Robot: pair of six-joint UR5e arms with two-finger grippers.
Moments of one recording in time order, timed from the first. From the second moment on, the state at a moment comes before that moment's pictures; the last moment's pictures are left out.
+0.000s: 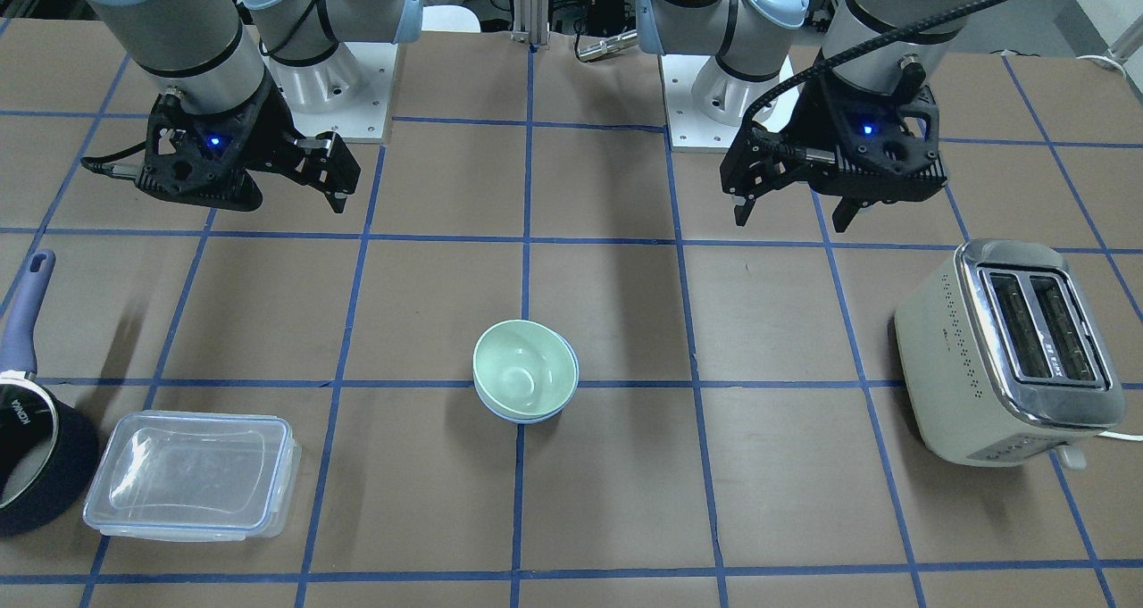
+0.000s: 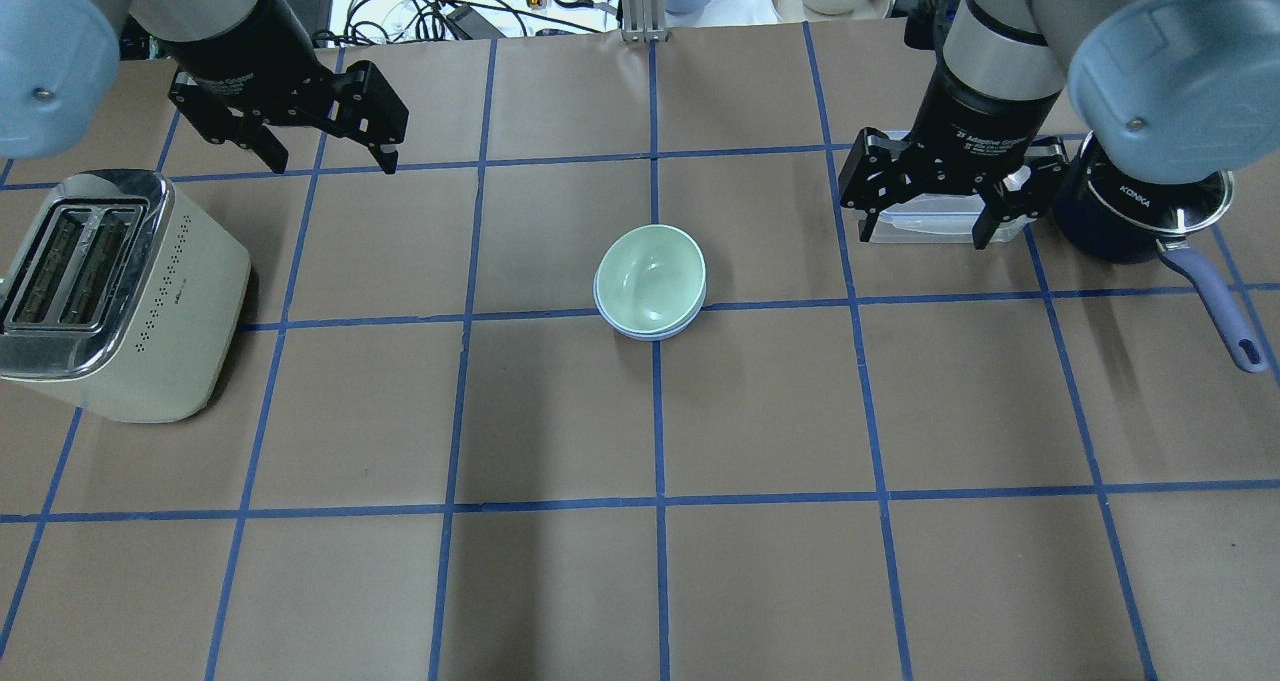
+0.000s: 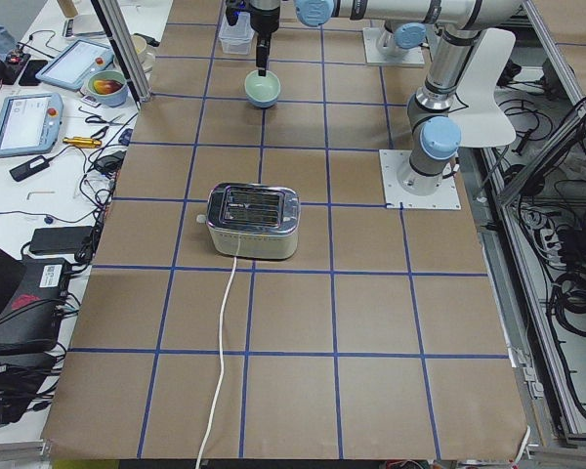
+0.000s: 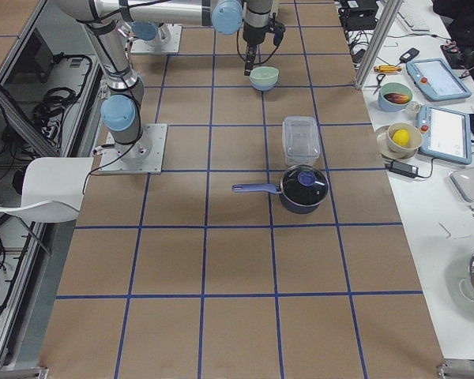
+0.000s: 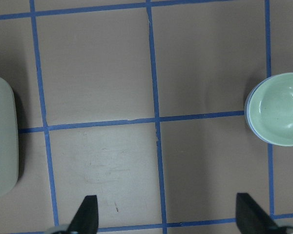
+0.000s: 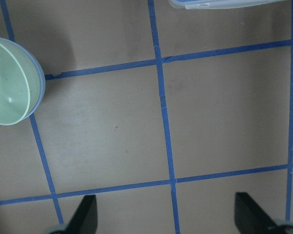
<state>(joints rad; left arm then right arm) -1.56 -1.61 -1.50 -1.53 1.57 0.07 1.59 -1.55 1.62 -1.54 -1.56 0.15</state>
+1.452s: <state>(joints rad) -1.56 -1.61 -1.50 -1.52 1.56 0.07 1.59 -1.55 1.62 -1.55 -1.57 0.15</state>
